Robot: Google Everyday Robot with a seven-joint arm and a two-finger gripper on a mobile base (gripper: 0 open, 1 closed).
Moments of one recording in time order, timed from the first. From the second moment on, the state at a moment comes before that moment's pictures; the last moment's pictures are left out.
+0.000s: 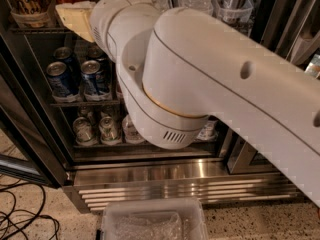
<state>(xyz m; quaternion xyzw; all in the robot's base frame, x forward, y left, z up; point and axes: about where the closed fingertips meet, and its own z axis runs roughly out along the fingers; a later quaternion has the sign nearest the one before) 0.541 0.078 1.098 -0.20 0.67 0.09 0.71</state>
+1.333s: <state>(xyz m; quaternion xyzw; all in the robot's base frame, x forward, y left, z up) 0.569 0.028 1.075 -0.16 0.65 0.05 0.75</state>
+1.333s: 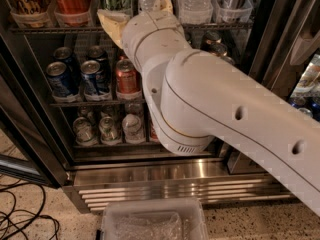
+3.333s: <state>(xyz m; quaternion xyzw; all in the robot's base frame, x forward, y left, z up) 0.622 0.003 1.094 -0.13 0.65 0.01 0.75</state>
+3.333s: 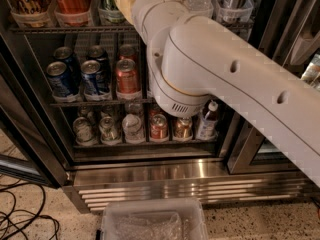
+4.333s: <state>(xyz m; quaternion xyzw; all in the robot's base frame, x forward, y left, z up) 0.655 -0.004 1.096 -0.14 0.66 -0.01 0.74</state>
